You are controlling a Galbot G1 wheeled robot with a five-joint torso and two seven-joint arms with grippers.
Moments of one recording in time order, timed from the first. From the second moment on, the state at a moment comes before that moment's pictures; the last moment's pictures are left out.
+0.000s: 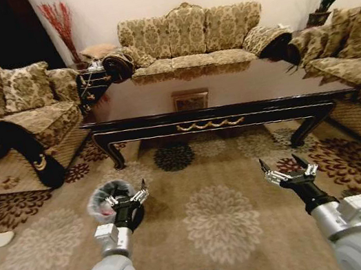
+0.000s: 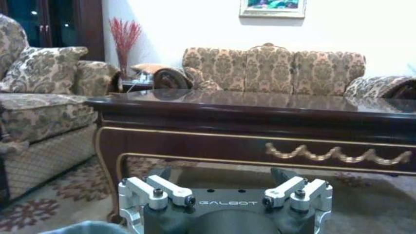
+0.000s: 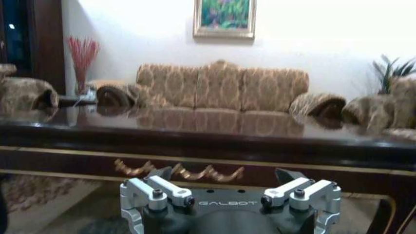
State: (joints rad) left arm 1.66 -1.25 -0.49 -2.39 -0.30 0.24 -0.32; right arm -1.79 1.24 0.82 2.50 0.40 -0.23 0.04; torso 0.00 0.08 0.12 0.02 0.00
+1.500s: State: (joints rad) left arm 1.62 -1.24 -0.53 -2.42 -0.43 0.32 -0.33; right arm -1.83 1.35 0.93 2.50 0.43 -0.19 -0.03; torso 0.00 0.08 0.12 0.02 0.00
